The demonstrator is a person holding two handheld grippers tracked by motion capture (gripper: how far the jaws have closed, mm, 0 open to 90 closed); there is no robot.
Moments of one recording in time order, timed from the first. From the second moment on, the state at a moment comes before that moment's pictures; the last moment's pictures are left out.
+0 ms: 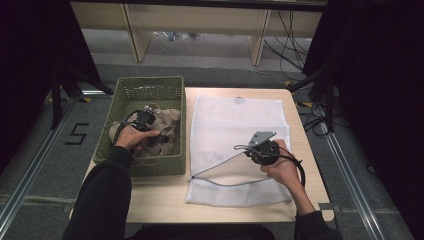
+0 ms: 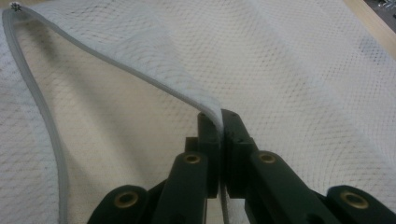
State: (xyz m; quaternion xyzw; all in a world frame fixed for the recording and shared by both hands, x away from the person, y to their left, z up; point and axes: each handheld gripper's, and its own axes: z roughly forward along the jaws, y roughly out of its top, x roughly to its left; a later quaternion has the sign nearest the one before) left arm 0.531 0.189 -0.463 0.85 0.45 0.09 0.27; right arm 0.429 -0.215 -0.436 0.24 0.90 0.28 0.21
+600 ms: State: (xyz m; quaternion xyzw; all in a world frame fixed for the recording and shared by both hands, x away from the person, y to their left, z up) left arm 0.533 0.182 -0.474 0.86 0.45 0.16 0.21; right arm 0.427 -0.215 -0.435 0.24 0.91 0.28 0.21
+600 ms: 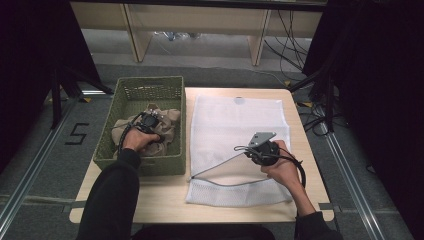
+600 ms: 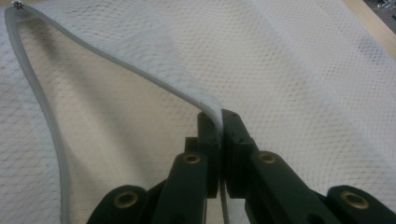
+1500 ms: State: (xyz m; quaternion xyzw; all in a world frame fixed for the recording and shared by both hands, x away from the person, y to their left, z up) left arm 0.478 0.225 -0.343 0.76 0.44 0.15 0.46; right arm 0.432 -0.220 -0.434 0.23 0.90 0.29 0.21
